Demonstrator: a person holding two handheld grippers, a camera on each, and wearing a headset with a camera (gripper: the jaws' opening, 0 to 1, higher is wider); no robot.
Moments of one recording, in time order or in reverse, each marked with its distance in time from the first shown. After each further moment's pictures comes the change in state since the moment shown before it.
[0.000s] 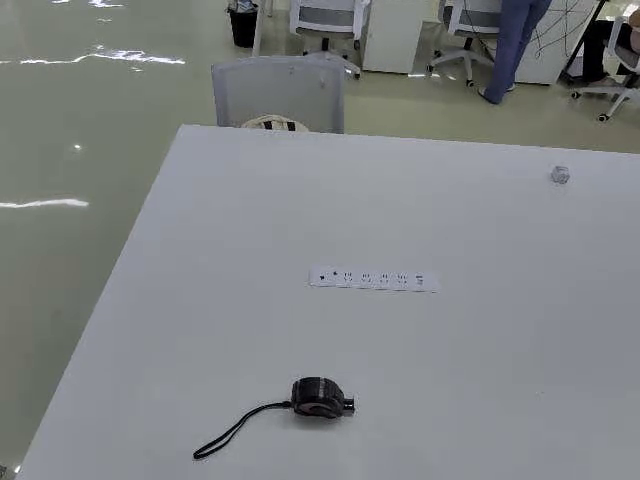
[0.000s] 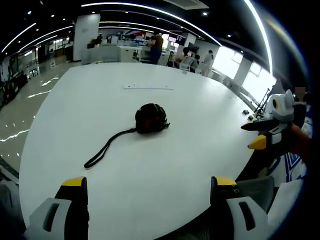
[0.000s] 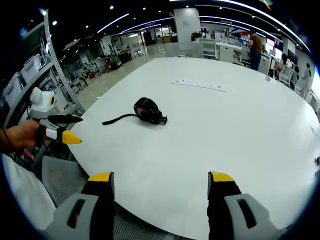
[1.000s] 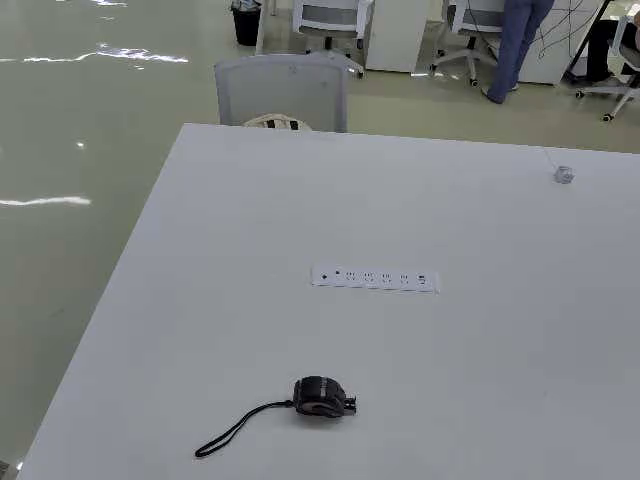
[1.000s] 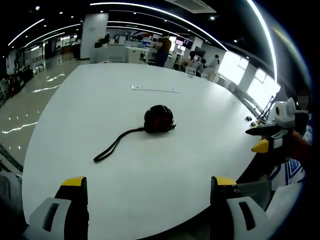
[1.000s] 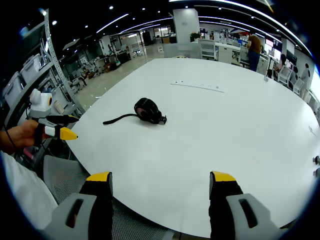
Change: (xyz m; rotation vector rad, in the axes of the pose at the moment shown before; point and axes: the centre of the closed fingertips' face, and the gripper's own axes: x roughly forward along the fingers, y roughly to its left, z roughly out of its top) left arm -0.019 0.015 -0.002 -0.068 -0.029 0.028; right arm -0.009 0.001 -0.002 0.001 -0.001 -0.010
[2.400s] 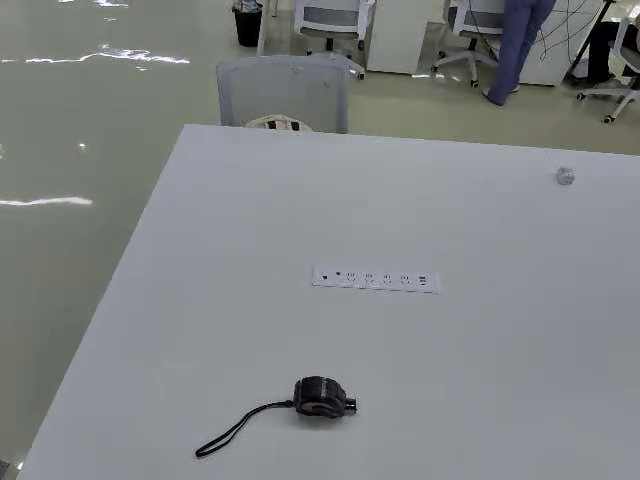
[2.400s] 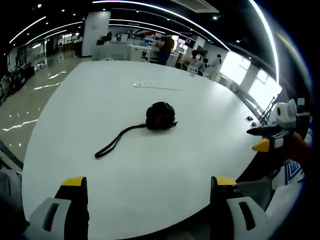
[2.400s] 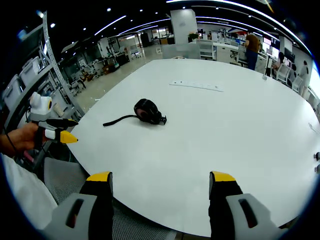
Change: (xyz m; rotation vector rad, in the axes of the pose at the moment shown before) left arm -0.001 0.003 -0.007 -0.005 0.026 0.009; right arm 0.000 0.003 -0.001 0.020 -0.012 -0.002
